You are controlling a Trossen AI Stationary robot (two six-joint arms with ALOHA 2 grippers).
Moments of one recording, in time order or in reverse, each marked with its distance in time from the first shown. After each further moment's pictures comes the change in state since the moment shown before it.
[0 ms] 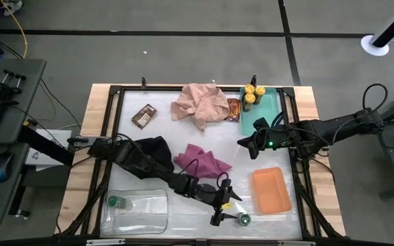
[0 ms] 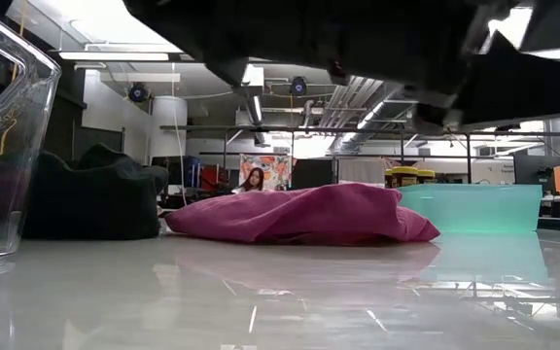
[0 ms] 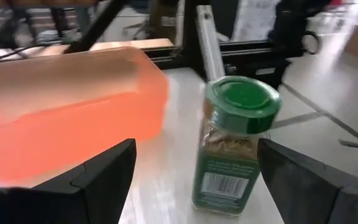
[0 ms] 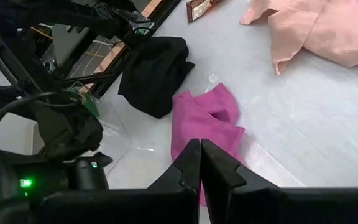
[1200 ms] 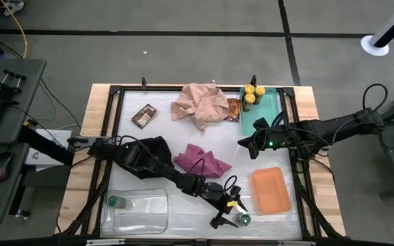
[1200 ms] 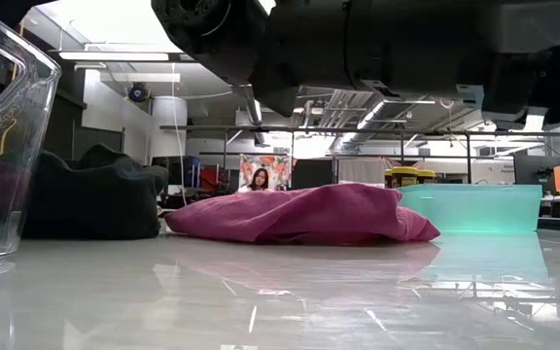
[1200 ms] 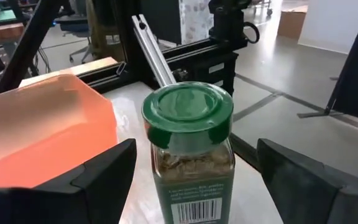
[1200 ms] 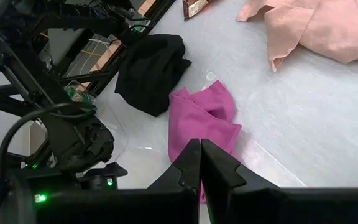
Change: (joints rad) left arm 0.029 0.105 0.130 0.015 0.263 0.190; right arm 0.000 0.000 0.000 -0.016 0.000 0.016
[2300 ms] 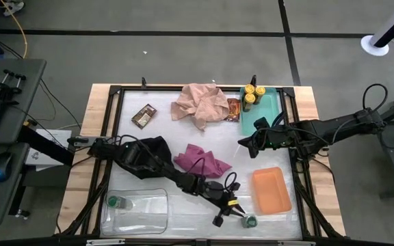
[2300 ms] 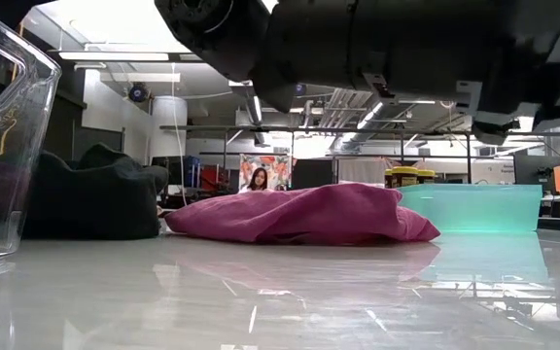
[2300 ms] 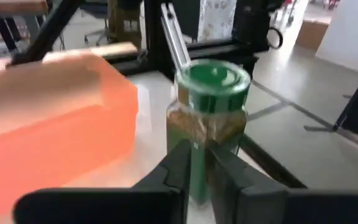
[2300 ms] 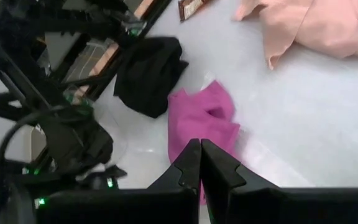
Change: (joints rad) left arm 0.011 -0.008 0.000 -0.031 -0.066 -0.122; right arm 0.001 0.000 0.000 -0.011 -0.001 0.030
